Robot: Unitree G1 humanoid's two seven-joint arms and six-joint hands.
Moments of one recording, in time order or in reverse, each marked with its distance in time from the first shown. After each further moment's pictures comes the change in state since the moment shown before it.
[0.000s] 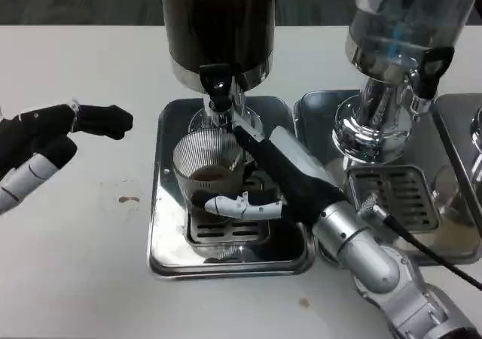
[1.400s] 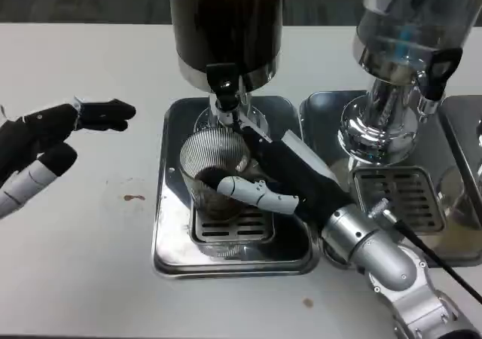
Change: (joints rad) left arm -0.002 -0.016 0.000 0.006 0.002 -0.011 0.000; right arm -0.012 0.032 -0.115 0.120 0.185 -0.129 0.176
